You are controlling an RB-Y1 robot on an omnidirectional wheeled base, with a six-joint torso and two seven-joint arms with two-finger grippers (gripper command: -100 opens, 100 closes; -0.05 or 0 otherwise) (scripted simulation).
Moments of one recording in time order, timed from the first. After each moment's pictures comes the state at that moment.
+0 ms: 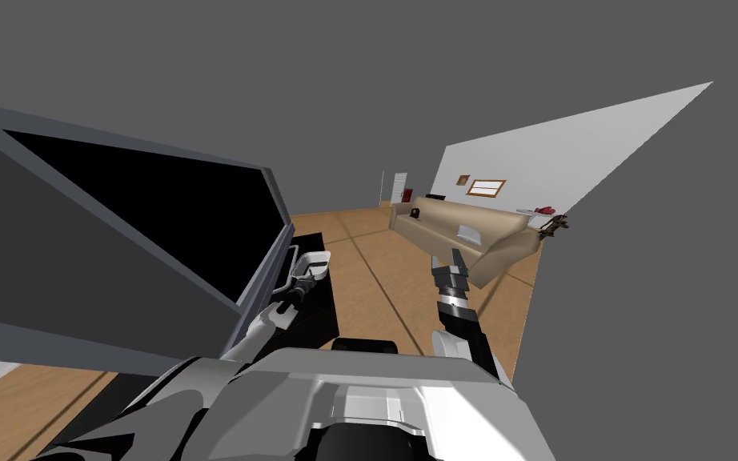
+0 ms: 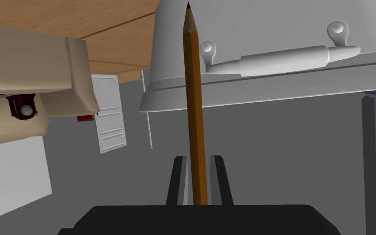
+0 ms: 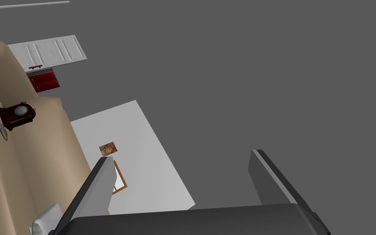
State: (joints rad) left arm -0.18 0.41 -0.02 -0.68 -0.12 -0.36 -1.13; right arm 0.55 0.03 0.02 -2.22 -0.01 -0.40 -0.14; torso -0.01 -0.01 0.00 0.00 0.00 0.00
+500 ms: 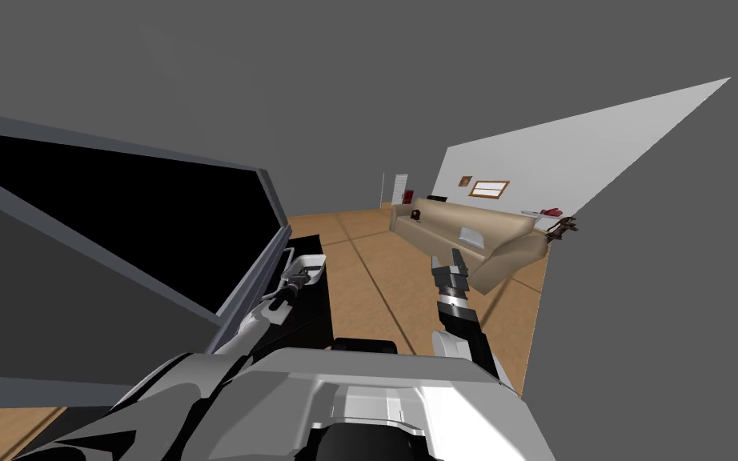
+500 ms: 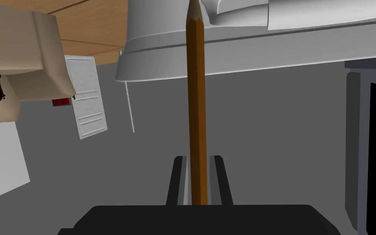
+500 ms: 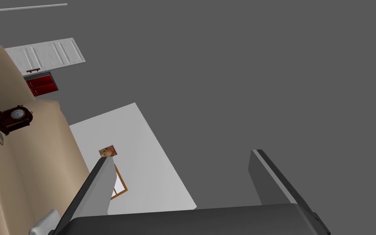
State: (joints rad) left arm -0.21 0.46 0.03 -0.65 -0.09 -0.40 -1.13; right arm 0.55 0.03 0.02 -2.22 -0.01 -0.40 -0.14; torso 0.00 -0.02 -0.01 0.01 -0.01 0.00
